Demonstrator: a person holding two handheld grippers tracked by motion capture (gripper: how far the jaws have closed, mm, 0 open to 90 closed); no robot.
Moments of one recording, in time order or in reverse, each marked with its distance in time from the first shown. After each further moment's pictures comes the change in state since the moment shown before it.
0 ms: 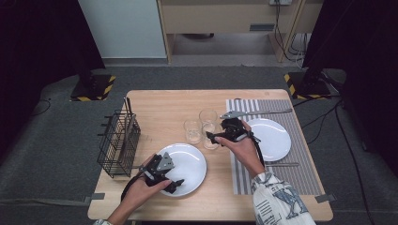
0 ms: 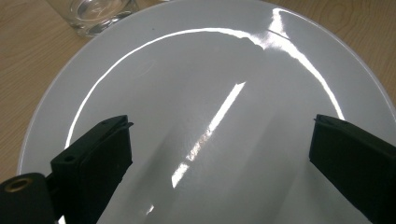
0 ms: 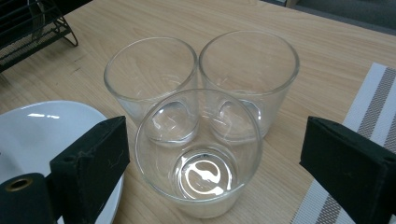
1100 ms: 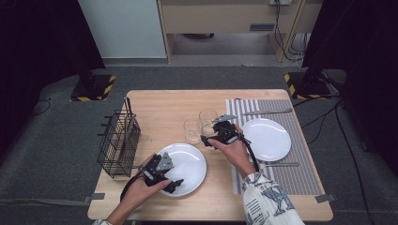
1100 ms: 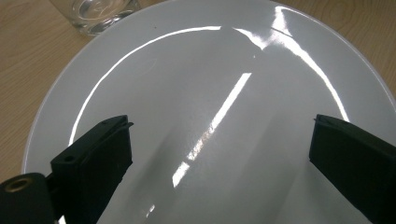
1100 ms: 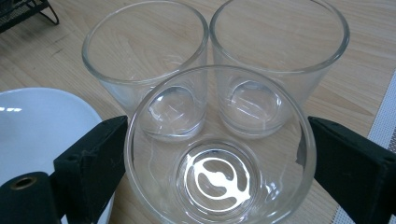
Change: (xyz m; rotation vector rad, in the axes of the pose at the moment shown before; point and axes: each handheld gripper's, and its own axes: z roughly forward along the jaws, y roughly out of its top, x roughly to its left) left arm 0.001 -0.001 -0.001 0.004 0.001 0.006; right arm 0.011 -0.011 0.033 0.063 -0.024 0.014
